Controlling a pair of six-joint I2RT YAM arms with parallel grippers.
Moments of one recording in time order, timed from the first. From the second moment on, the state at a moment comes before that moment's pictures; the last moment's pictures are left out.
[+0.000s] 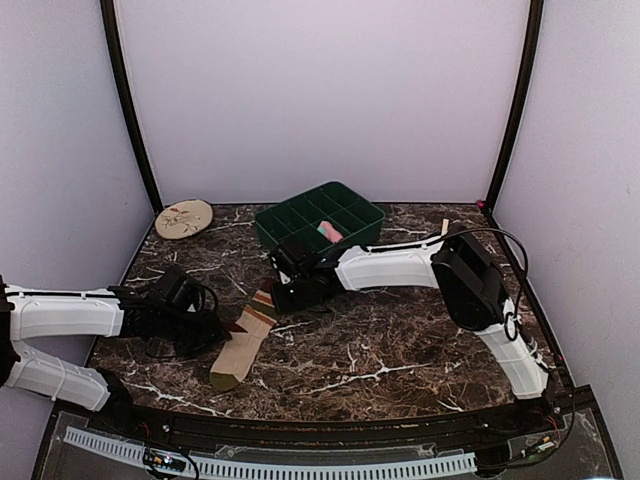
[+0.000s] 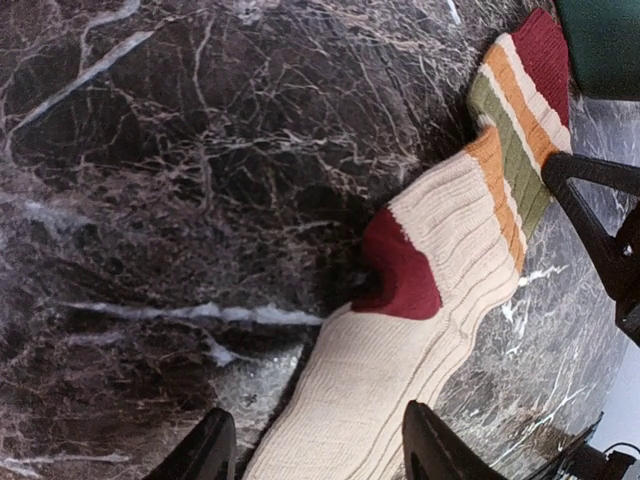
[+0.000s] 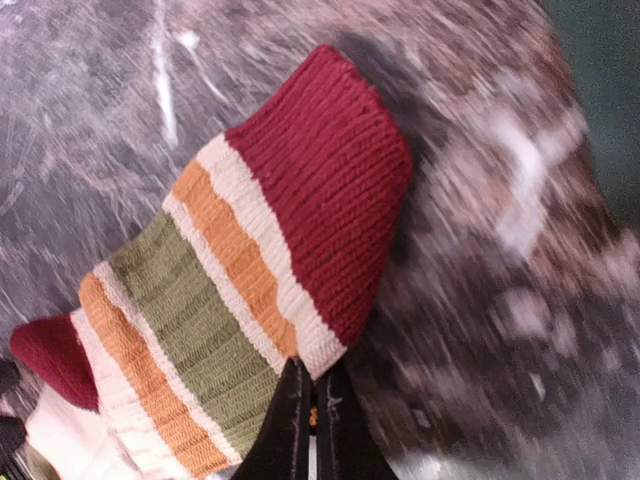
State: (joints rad) left arm -0.64 1.18 0.49 -0.36 0.05 -1.06; right arm 1.02 2.42 1.92 -0.41 0.02 0.55
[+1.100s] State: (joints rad) left arm -0.74 1.44 0.80 -0.32 0.21 -0.80; right arm 1.13 1.71 1.03 -0.40 0.59 0.88
